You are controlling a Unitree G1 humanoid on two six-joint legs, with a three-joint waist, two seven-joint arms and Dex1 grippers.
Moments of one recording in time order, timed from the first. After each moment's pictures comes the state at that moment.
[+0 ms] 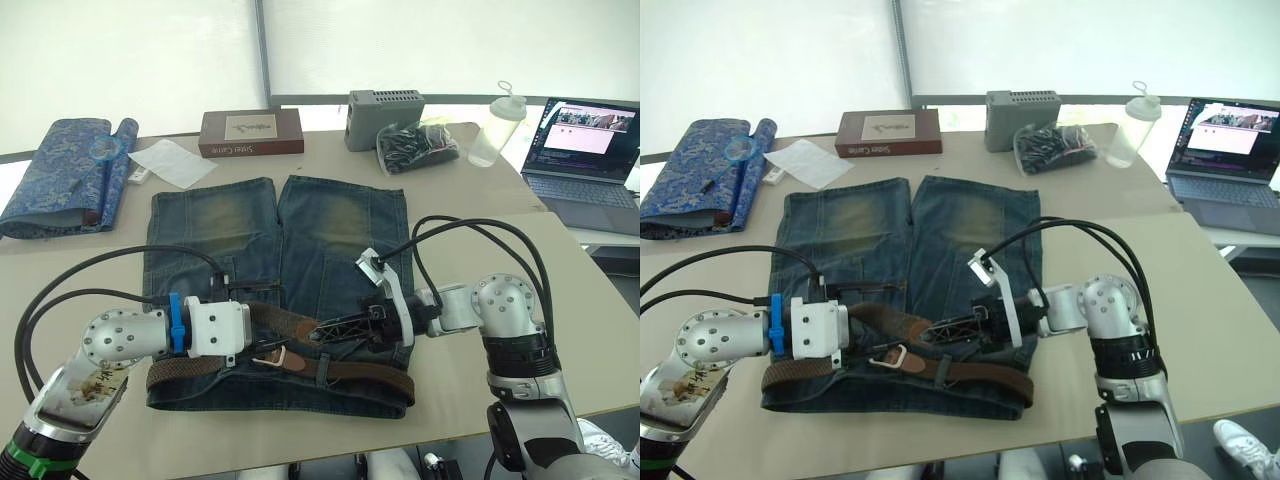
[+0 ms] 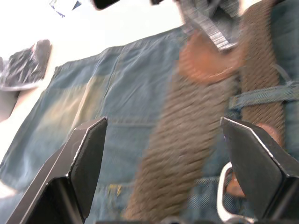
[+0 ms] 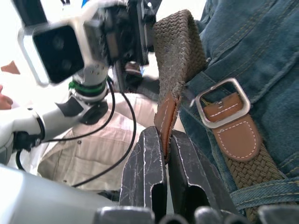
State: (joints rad) left arm -0.10 0.87 -0.03 -0.49 -0.18 -0.02 -0.97; right arm -0.66 -0.36 -0.01 -0.05 1.19 1.61 0.59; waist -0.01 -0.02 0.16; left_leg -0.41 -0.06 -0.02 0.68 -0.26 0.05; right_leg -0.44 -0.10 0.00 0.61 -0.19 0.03
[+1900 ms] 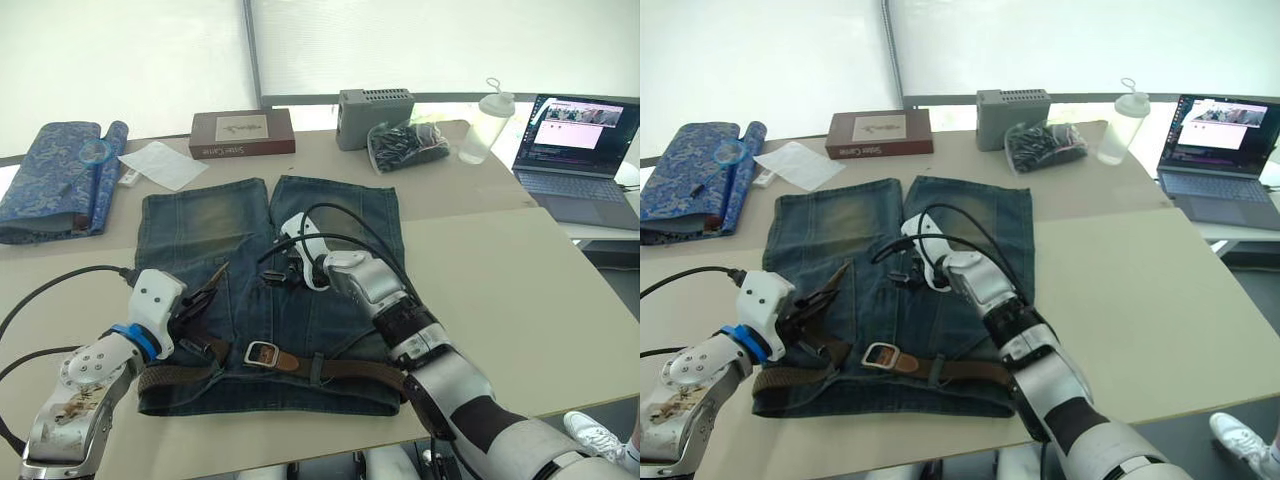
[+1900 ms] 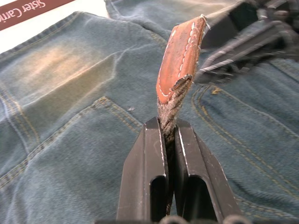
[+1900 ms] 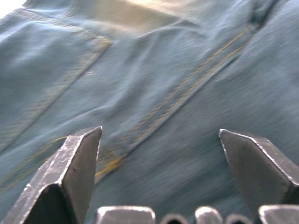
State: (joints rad) left arm 0.09 0.63 0.26 -0.45 -0.35 0.46 -0.53; right arm -0.91 0.04 0.30 0.49 0.13 0.71 0.50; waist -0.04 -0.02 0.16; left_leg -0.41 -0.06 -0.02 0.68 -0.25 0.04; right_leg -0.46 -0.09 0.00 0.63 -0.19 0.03
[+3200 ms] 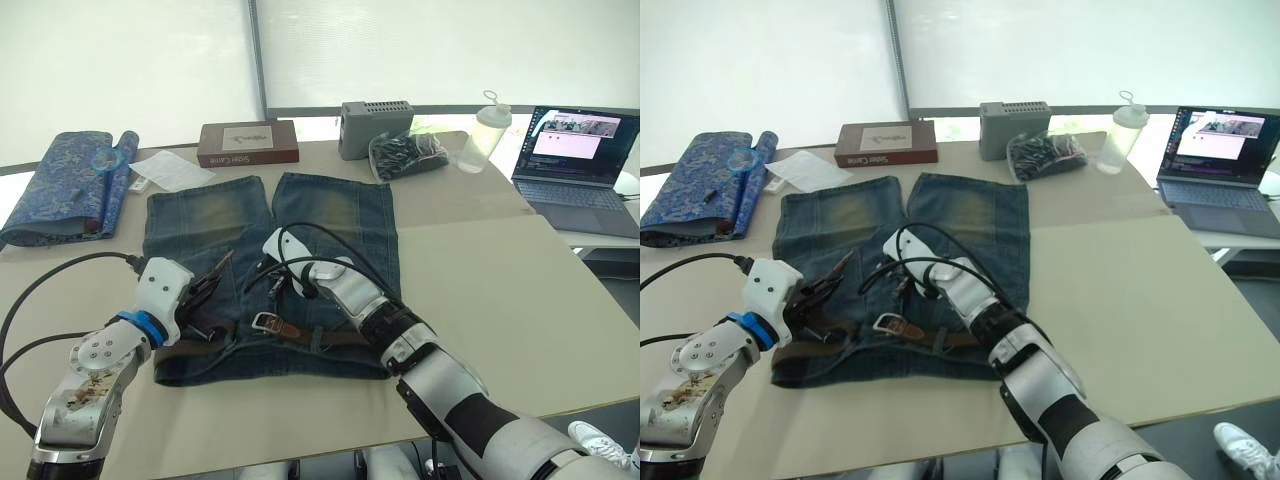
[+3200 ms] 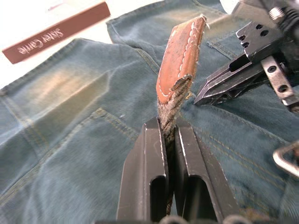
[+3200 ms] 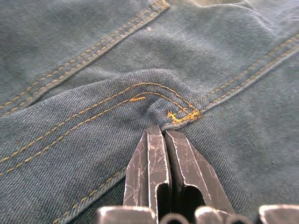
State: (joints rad) left arm 0.00 0.62 0.22 -0.41 -0.29 0.45 -0.52; right arm -1.03 0.06 0.41 0.83 -0.02 0.42 0.44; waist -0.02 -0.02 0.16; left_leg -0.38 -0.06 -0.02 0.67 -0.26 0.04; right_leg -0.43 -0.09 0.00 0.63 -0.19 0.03
